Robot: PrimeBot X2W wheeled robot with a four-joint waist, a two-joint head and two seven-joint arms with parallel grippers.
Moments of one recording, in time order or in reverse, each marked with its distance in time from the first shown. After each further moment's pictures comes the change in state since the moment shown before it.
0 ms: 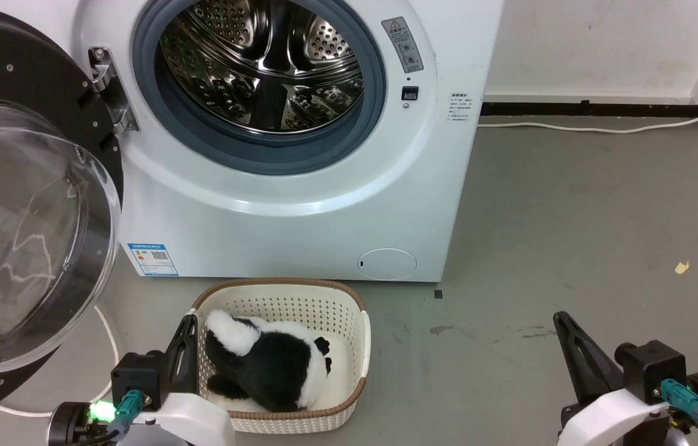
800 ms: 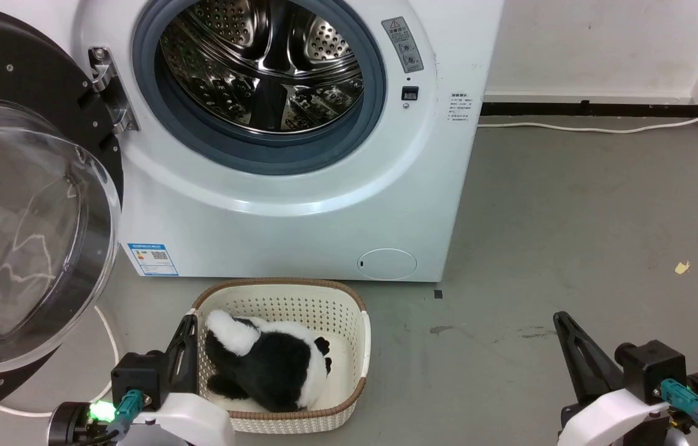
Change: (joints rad) left arm 0.000 0.000 0.000 0.000 0.000 0.000 0.000; right arm 0.000 0.000 0.000 0.000 0.000 0.000 0.000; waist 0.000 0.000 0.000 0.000
